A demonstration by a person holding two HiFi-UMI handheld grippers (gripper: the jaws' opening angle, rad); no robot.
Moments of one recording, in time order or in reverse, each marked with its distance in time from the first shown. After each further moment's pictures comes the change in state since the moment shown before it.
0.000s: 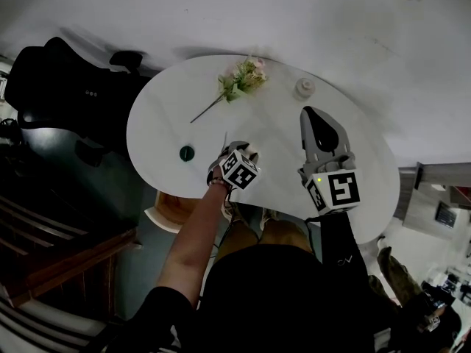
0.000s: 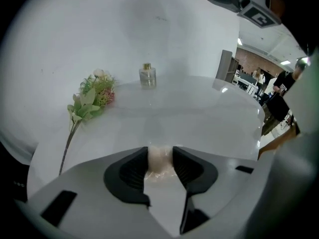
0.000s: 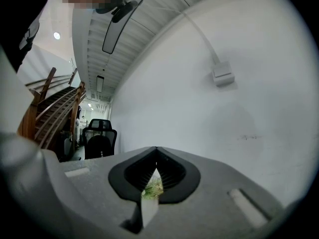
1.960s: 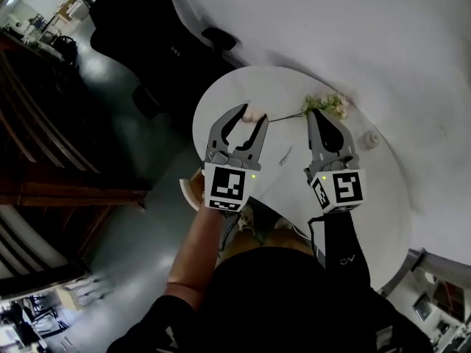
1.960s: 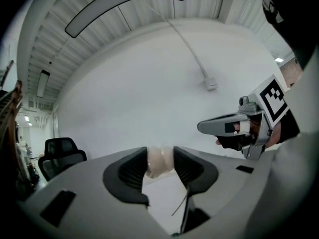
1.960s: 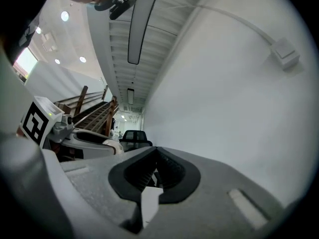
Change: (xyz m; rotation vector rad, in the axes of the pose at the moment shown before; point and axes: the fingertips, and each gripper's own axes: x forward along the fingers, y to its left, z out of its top) left arm -0.353 0.138 0.049 -0.277 -0.782 0.768; right arm 0.094 0.152 0.035 0.000 -0.090 0.406
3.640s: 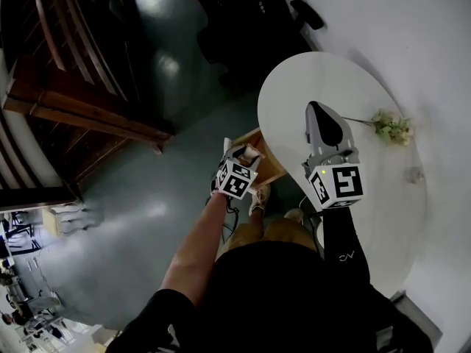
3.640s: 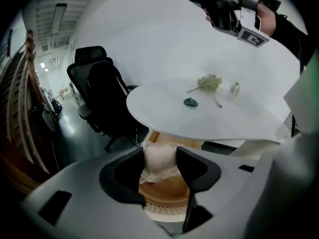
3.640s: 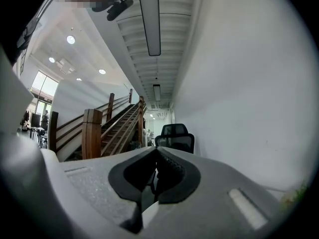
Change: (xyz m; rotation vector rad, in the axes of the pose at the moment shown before) left arm -0.191 0.042 -0.369 -0.310 0.824 0.110; right arm 0.084 0.206 -0.047 0.077 0.073 0.376
